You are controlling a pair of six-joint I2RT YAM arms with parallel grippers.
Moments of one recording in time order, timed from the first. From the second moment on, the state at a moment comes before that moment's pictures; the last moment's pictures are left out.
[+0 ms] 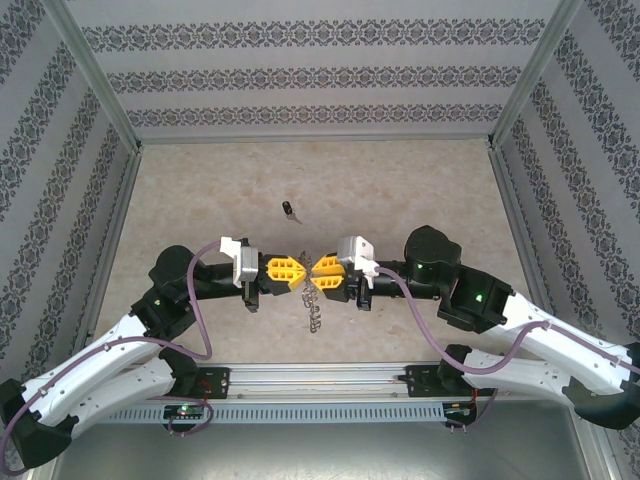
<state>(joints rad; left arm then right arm) -0.76 0.74 0.68 0.25 0.69 -0.05 1.04 0.88 1.00 -0.29 -0.39 -0.14</state>
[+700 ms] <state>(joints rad) -0.76 0.74 0.73 0.12 0.69 0.02 1.04 0.93 1.07 -0.36 -0.38 -0.18</state>
